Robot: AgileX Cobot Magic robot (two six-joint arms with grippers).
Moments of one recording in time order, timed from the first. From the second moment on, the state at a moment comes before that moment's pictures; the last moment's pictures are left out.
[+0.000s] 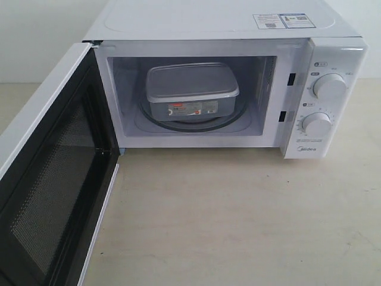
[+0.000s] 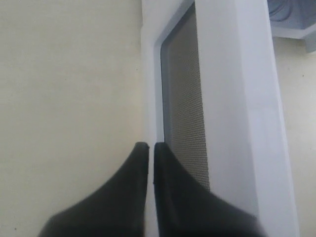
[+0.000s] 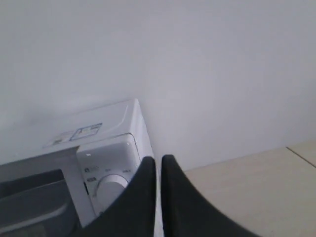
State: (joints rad) left arm 0.03 0.94 -0.94 -0.36 1.10 0.12; right arm -0.07 0.13 -0.22 0.15 0.06 0.08
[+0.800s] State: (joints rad) left arm 0.03 0.94 -0.94 -0.36 1.04 0.12; right arm 0.03 0.01 0.00 0.04 0.24 -0.05
